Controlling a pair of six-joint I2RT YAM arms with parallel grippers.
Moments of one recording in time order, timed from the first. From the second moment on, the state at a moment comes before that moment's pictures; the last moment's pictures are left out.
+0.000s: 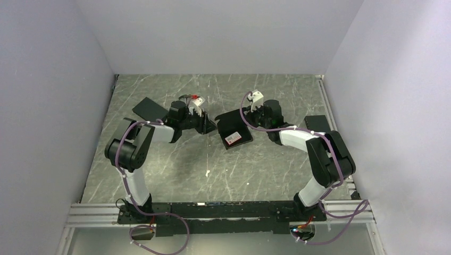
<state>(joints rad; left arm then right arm) -0.36 1.85 0.86 0.61 0.76 -0.12 0.38 1.64 0.80 0.39 -0.26 -0.11</state>
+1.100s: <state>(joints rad) -0.44 1.88 0.78 0.75 0.64 -0.33 0.41 1.58 0.64 0.61 -0.08 0.08</state>
